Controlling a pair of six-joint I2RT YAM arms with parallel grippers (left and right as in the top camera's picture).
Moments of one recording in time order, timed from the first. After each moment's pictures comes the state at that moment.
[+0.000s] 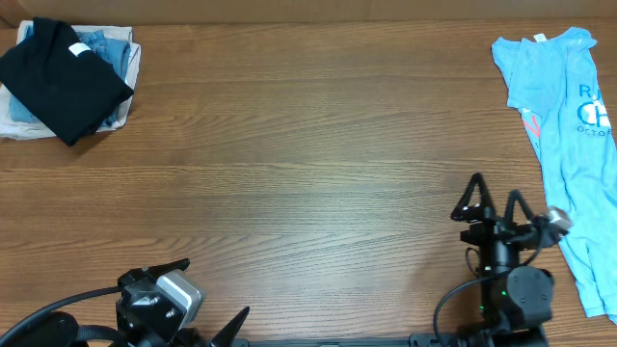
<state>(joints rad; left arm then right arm) 0.09 0.57 1.41 -1.52 0.66 0.35 0.15 0.17 0.20 -0.07 0.27 0.59</state>
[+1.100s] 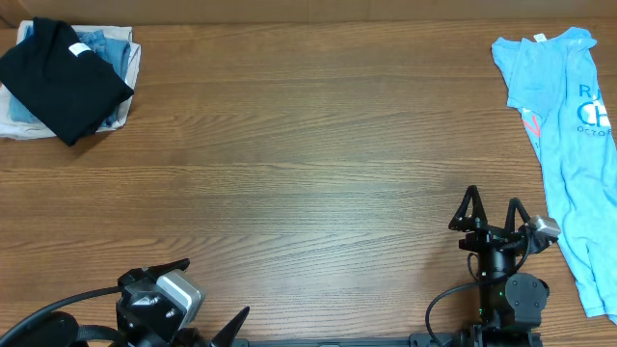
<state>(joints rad) 0.09 0.57 1.41 -1.52 0.66 0.35 -0.07 0.01 0.02 -0.03 0.05 0.44</state>
